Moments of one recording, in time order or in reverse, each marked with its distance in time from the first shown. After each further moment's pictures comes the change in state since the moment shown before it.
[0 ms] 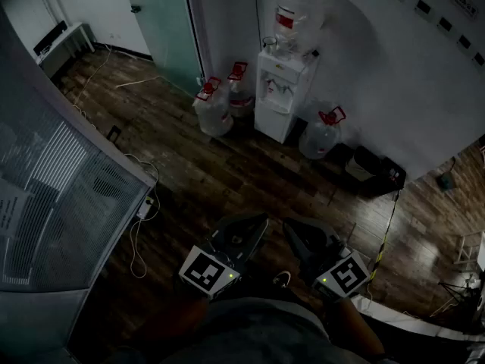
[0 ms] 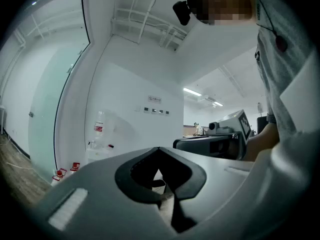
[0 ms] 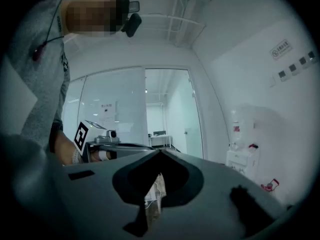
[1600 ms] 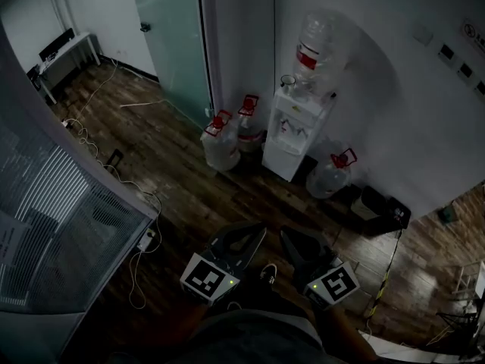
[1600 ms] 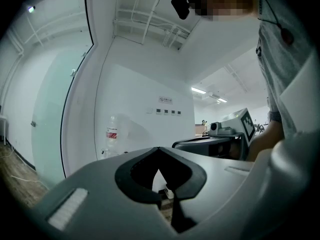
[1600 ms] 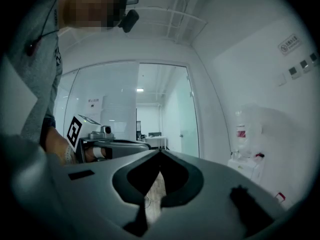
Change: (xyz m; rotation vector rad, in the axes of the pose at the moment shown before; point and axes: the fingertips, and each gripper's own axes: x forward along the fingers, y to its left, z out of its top) left arm 0.033 0.166 0.025 0.060 -0.011 0.037; right arm 0.155 -0.081 0.007 -0.036 -0.015 -0.045
